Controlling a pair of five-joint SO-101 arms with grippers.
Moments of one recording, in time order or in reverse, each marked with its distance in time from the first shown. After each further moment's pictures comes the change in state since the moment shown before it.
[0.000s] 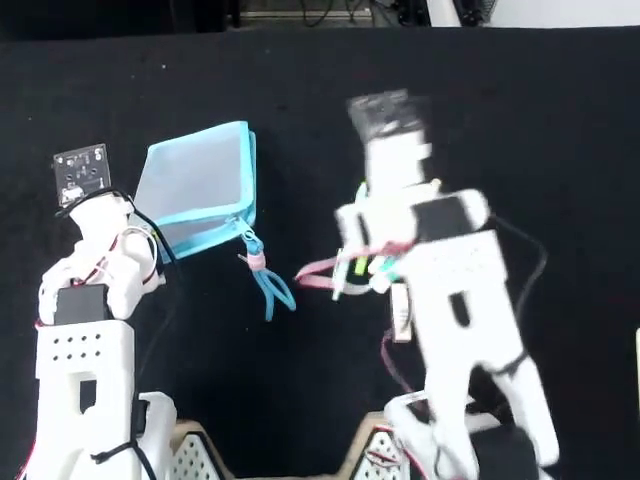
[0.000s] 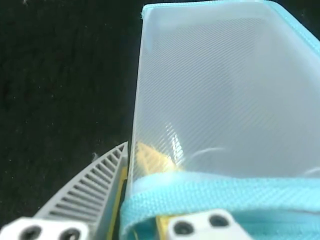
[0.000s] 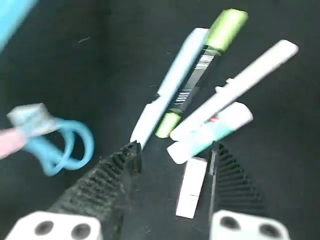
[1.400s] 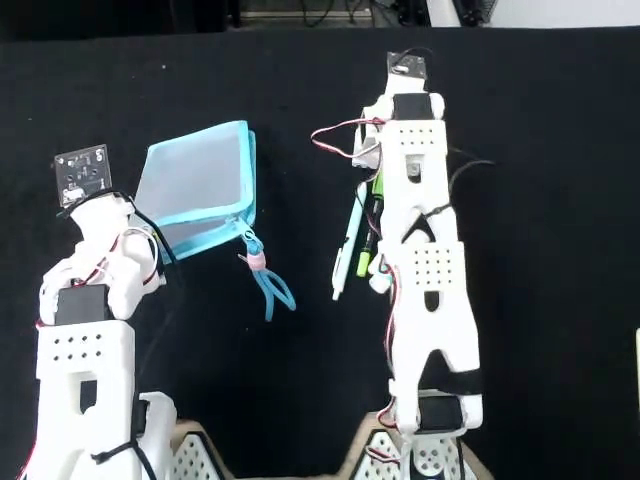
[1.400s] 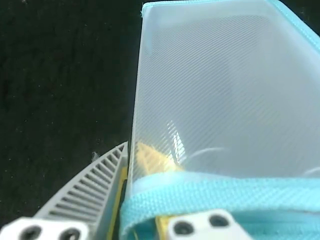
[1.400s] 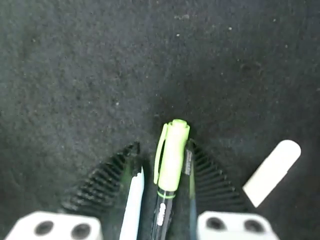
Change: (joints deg) left arm -0.1 0.0 0.3 0.0 0.0; right arm 6.9 97.2 -104.4 17.5 -9.3
